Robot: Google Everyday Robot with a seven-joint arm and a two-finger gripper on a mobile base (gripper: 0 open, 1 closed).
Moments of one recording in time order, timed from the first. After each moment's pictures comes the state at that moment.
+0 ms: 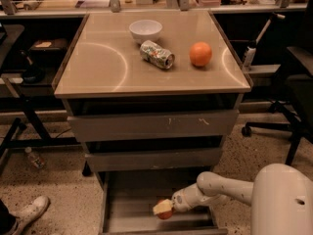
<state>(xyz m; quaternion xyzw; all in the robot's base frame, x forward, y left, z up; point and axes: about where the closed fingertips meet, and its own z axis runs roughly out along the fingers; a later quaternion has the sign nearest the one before) 0.464 -0.025 0.255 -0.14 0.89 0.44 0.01</state>
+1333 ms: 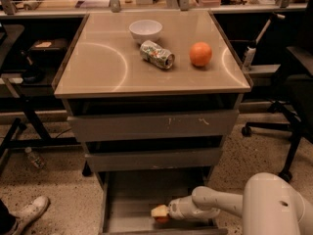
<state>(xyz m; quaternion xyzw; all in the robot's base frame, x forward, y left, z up) 0.475 -0.016 0.172 -0.06 0.91 0.41 0.05</state>
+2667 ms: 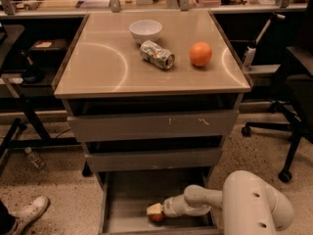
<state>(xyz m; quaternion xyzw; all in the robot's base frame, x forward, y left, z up) 0.494 0.000 0.123 -0.03 0.92 0.39 0.03</state>
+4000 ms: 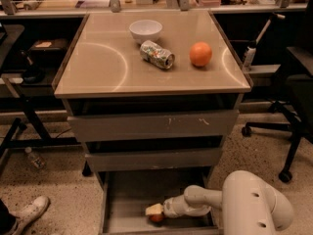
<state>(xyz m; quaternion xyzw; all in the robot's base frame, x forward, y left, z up) 0.494 0.000 0.123 -0.03 0.92 0.39 0.03</state>
